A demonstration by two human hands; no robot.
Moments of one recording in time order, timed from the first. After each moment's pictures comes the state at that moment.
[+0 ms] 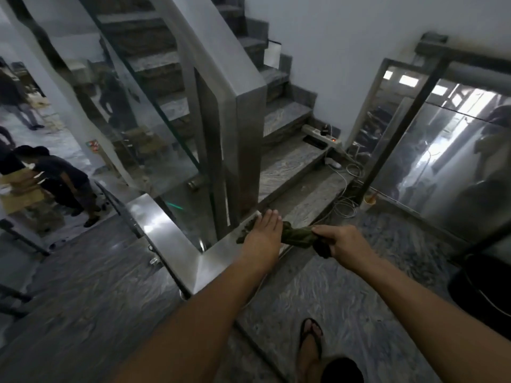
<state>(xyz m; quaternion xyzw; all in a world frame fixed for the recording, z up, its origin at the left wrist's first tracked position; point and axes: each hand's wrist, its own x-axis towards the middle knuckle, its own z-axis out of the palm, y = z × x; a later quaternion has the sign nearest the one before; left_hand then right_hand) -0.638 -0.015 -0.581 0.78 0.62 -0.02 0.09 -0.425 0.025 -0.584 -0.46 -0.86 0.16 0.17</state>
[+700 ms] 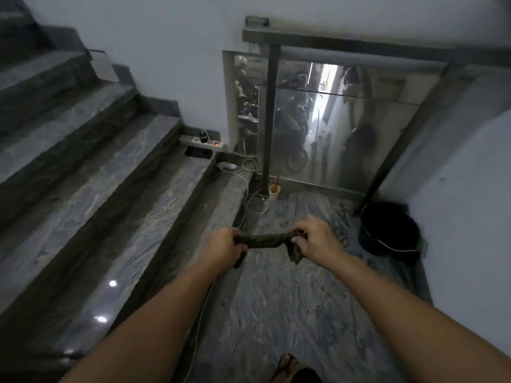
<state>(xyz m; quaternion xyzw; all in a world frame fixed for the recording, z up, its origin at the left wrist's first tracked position) -0.428 0.206 -0.556 0.74 0.57 0.03 0.35 -0.199 0.152 -0.576 -0.71 -0.66 0.18 0.19</state>
